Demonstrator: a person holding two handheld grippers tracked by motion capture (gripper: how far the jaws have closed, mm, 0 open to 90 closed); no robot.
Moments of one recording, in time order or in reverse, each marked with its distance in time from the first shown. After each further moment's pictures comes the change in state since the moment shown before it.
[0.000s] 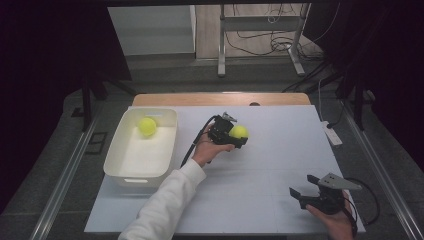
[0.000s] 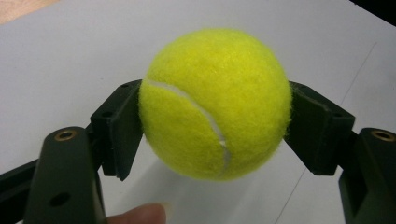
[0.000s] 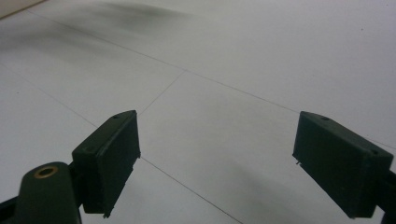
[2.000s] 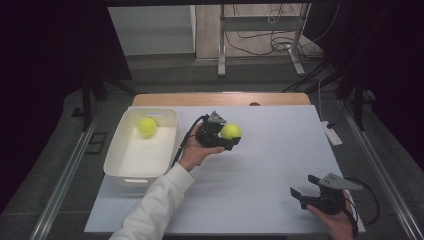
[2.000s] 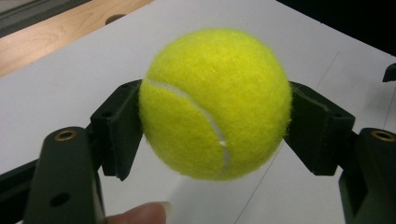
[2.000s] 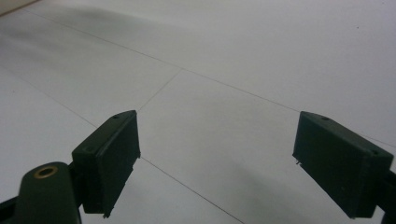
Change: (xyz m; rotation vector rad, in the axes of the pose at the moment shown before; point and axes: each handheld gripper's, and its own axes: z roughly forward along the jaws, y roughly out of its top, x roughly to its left) left arm -0.008 -0.010 -0.057 -0.095 0.008 0.051; right arm -0.001 -0.001 -0.001 0.002 -0.009 0.000
